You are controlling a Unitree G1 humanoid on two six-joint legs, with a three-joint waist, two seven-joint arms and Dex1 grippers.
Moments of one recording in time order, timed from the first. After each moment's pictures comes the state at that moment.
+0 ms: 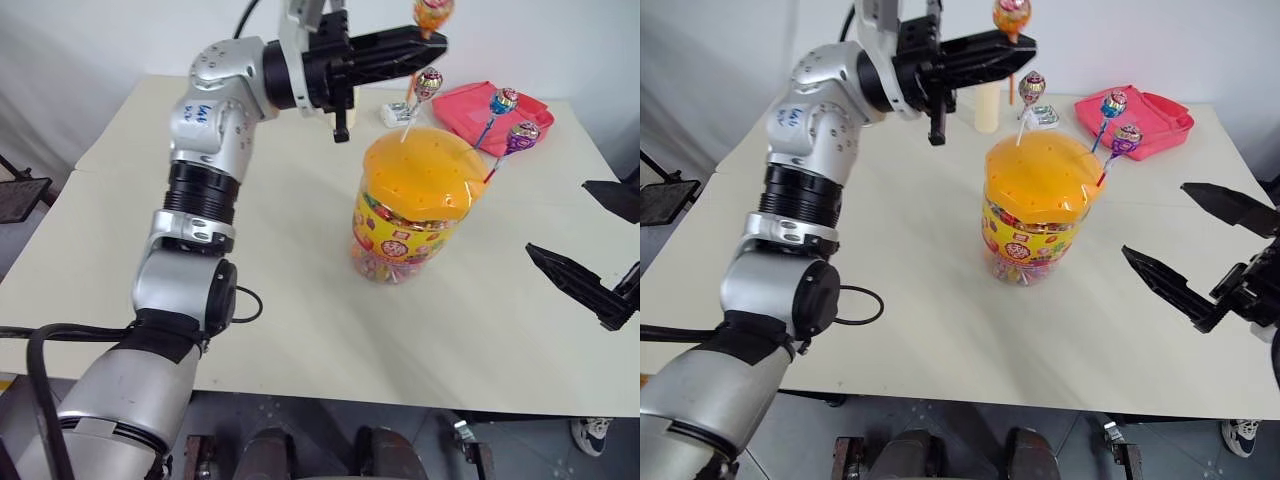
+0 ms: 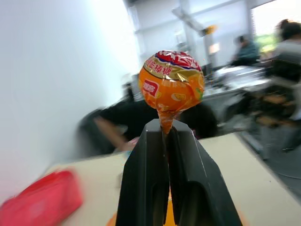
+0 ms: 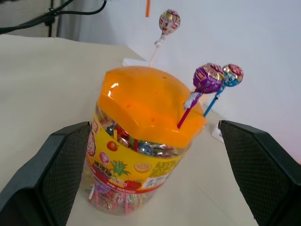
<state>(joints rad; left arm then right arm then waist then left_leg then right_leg) -1.45 0.30 0.06 0.67 -0.38 0.27 -1.14 0.12 -0.89 -0.85 -0.64 0.93 0.43 0.86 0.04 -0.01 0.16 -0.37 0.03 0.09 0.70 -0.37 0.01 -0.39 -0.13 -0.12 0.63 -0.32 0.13</state>
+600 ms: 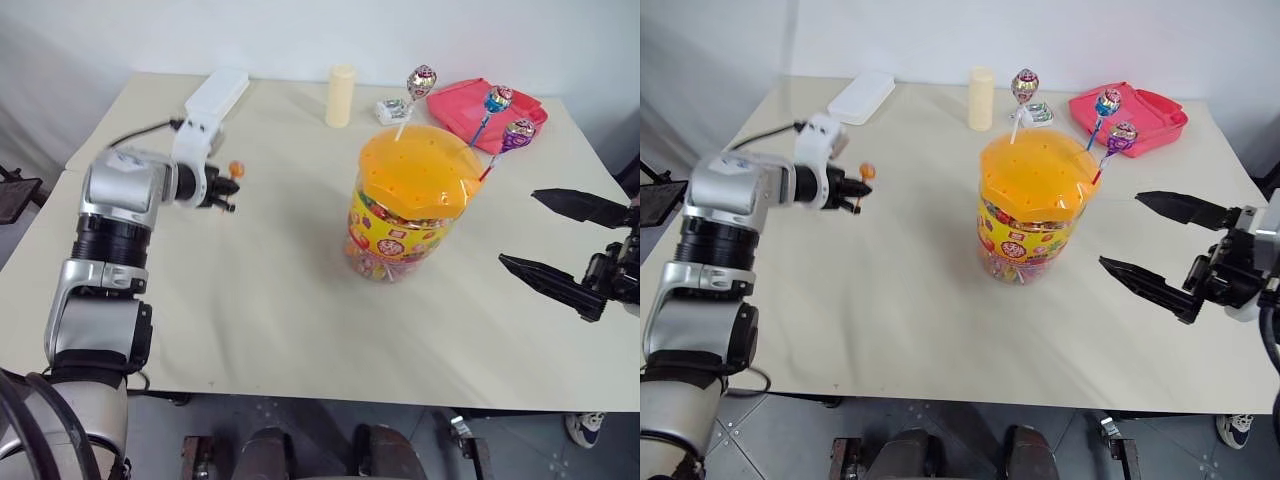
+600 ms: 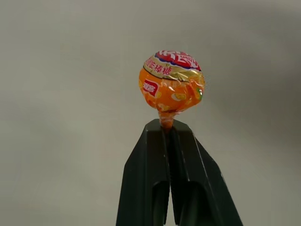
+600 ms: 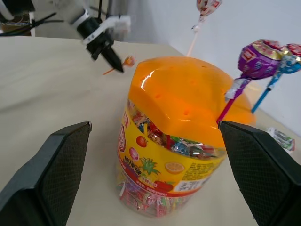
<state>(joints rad) -1.09 0.61 -0.12 0.53 -0.03 1.08 -0.57 -0.05 -0.93 -0.61 -0.46 0.85 0.39 1.01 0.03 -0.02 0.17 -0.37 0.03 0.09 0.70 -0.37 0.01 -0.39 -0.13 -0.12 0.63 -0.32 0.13</state>
